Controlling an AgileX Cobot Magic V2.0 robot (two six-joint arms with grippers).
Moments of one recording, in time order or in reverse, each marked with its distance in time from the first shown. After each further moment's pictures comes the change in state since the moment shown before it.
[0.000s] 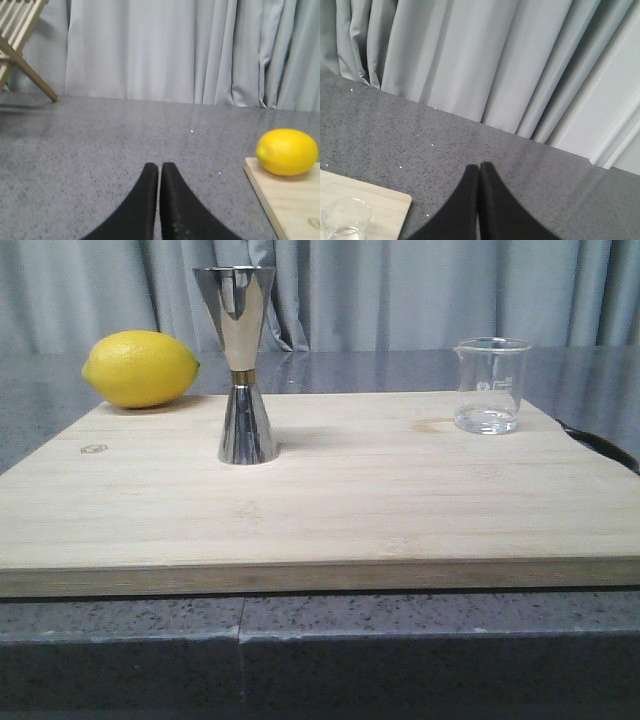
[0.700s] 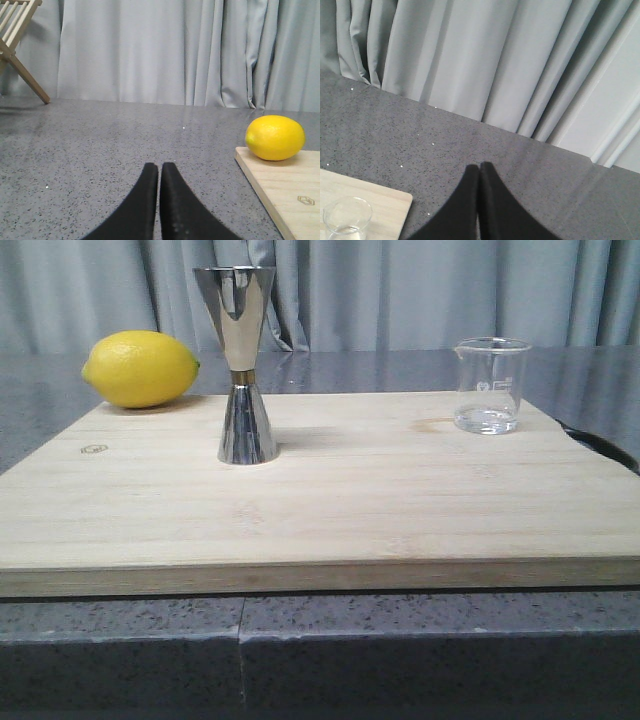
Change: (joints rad) left arm -0.028 -0.216 0.137 0.056 0.017 -0.049; right arm 0.000 0.000 -0.001 0.006 0.000 0.000
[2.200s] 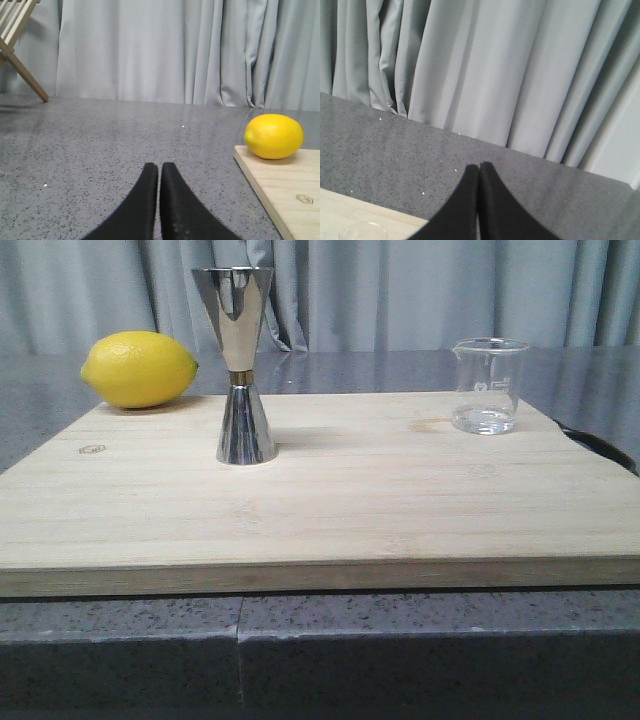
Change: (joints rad) left arm 0.000 0.000 0.000 -0.002 0.006 0.000; right arm -0.559 -0.055 0.129 0.036 0.704 0.066
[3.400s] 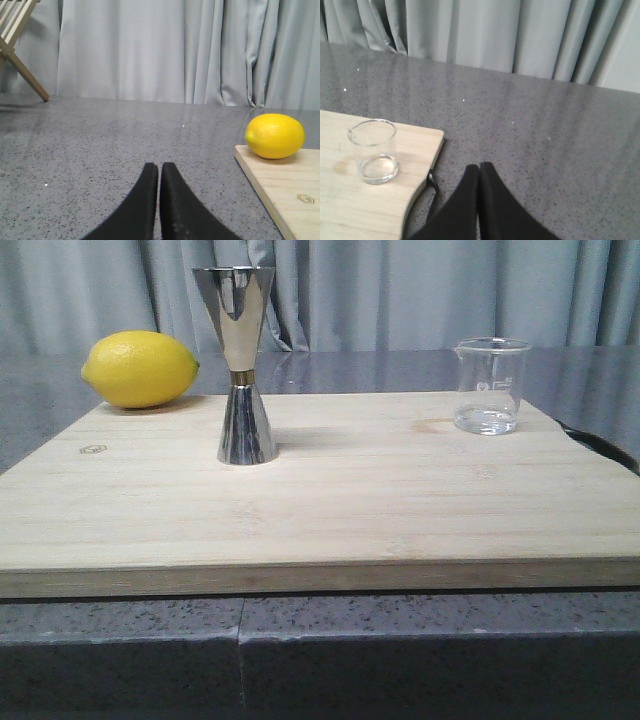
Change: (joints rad) left arm 0.000 0.000 0.000 0.000 0.006 0.000; right arm -0.229 -0.253 0.329 -1.844 0.323 1.961
